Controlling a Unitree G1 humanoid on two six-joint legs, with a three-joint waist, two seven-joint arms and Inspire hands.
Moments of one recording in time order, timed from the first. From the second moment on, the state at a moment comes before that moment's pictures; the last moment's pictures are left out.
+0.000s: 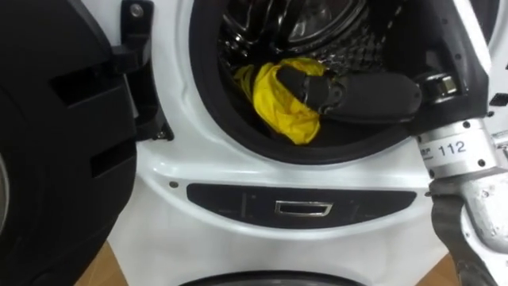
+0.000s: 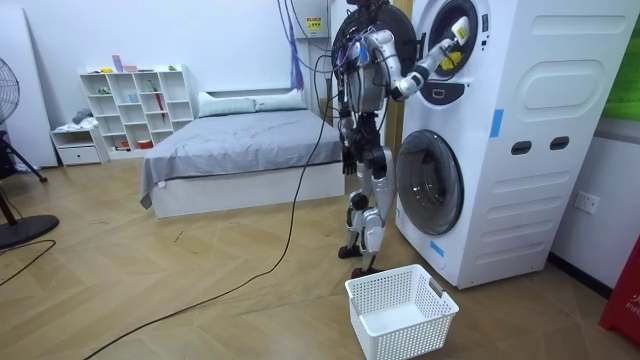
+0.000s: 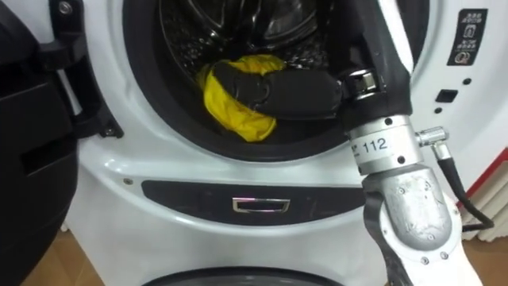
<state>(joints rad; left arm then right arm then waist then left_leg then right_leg) 0.23 0.22 0.10 1.14 -0.03 0.09 0.03 -0.24 -0.38 0.06 -0.46 0.22 0.08 0.01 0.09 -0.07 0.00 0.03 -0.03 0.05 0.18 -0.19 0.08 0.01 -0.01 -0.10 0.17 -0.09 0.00</state>
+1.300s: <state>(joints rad) 0.23 0.24 0.17 1.16 0.00 0.13 -0.02 -0.18 -0.40 0.05 -0.46 -0.10 0.14 0.29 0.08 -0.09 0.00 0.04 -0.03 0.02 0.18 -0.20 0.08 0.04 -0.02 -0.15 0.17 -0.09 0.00</state>
